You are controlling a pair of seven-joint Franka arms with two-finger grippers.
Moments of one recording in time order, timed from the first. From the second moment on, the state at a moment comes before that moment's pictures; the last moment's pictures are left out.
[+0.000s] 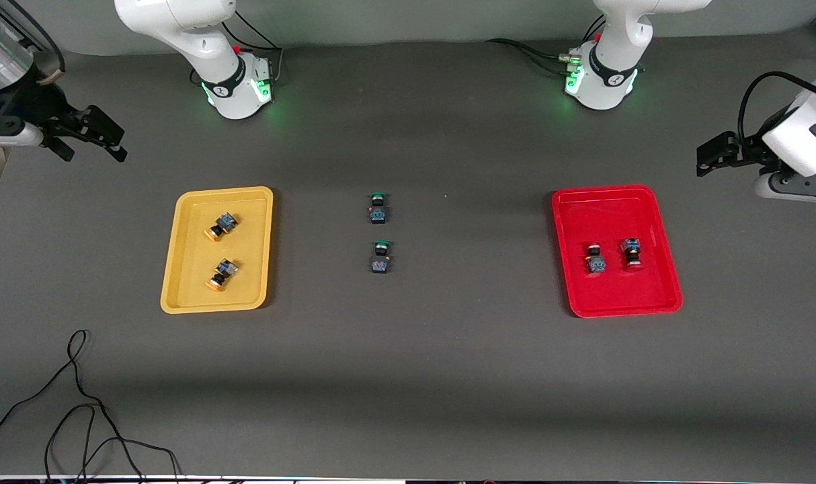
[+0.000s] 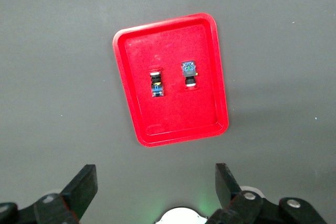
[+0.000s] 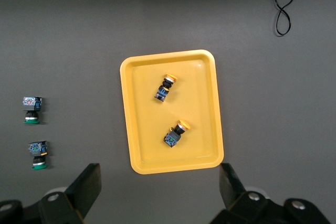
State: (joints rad) left arm -0.06 -0.04 0.01 -1.65 0.01 1.50 0.06; right arm 0.15 -0.34 -0.10 -1.98 -0.05 1.75 0.14
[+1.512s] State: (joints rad) left arm -0.06 -0.02 0.01 -1.65 0.01 1.50 0.06; right arm 0.16 -0.14 -0.10 -1.82 0.00 1.74 0.11
